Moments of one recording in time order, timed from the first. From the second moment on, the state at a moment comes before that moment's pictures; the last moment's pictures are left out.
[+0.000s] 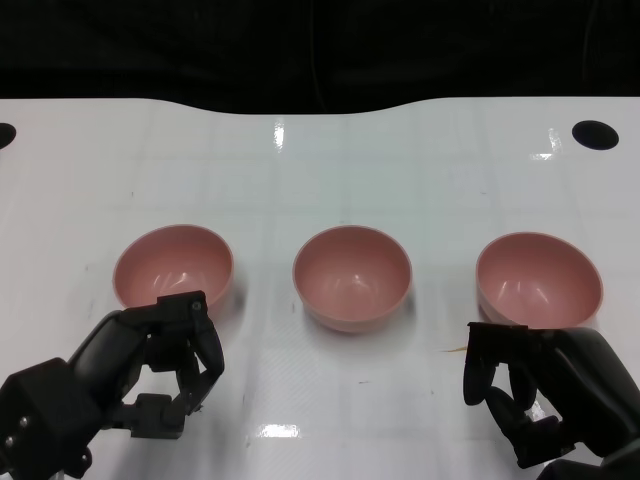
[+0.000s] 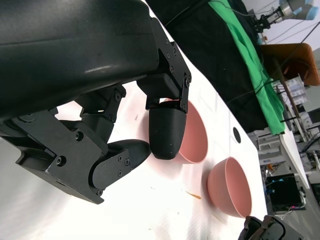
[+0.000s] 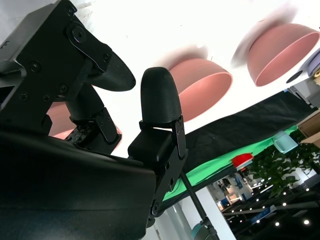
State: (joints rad) left arm -0.01 0.25 -0.01 0.24 -0.05 -0.37 -0.42; right arm 0.03 -0.29 0.20 0.11 -0.54 -0.44 -0.14
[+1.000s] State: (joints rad) left arm 0.05 0.27 -0.02 0.02 -0.04 -0.09 -0.42; right arm 0.06 -0.29 0.20 0.02 -0.53 -0.37 -0.09
